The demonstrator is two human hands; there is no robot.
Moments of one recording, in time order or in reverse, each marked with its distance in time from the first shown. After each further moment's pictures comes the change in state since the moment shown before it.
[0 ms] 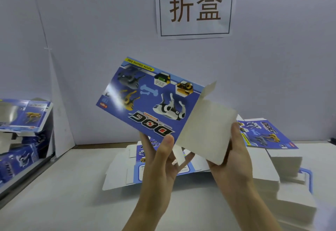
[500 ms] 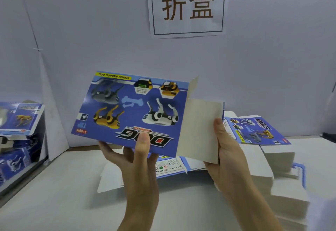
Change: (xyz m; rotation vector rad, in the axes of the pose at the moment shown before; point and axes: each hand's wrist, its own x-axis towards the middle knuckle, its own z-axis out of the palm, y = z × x) left_hand 0.005 0.003 -0.008 -0.030 0.283 0.306; right_hand -0.007 -0.012 0.010 -0.059 -0.052 0.068
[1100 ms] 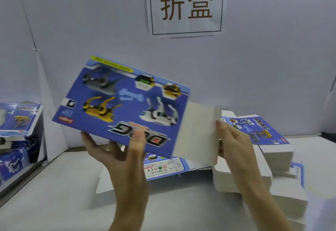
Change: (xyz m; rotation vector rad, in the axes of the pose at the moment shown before) left_hand 0.003 0.013 0.001 0.092 -0.017 0.219; right_hand 0.011 -0.014 -0.017 -0.656 0.083 -0.302
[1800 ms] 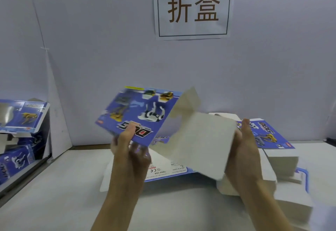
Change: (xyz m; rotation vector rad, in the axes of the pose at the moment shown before) left_hand 0.025 -0.004 -0.021 -0.212 -0.071 -0.522; right_hand -0.007 0.000 0.003 0.484 -0.126 0.203
